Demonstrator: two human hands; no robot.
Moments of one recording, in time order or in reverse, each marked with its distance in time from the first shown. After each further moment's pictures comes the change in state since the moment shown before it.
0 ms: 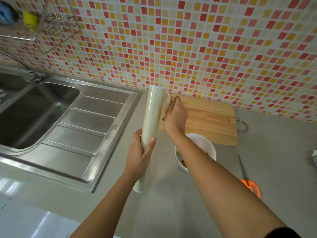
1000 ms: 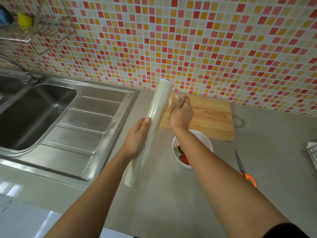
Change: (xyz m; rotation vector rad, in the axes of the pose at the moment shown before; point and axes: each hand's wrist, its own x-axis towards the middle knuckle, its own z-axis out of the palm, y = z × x) left_hand 0.034 0.023 -0.013 -0.095 -0.182 -0.064; right_hand -0.001 0.004 -0.022 0.189 0.170 0.205
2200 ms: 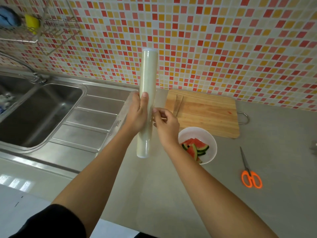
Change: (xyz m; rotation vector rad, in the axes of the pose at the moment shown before) left_hand 0.040 0.035 -0.009 0.078 0.177 0.148; right_hand -0.062 0.013 0.011 0.182 -0.336 0.026
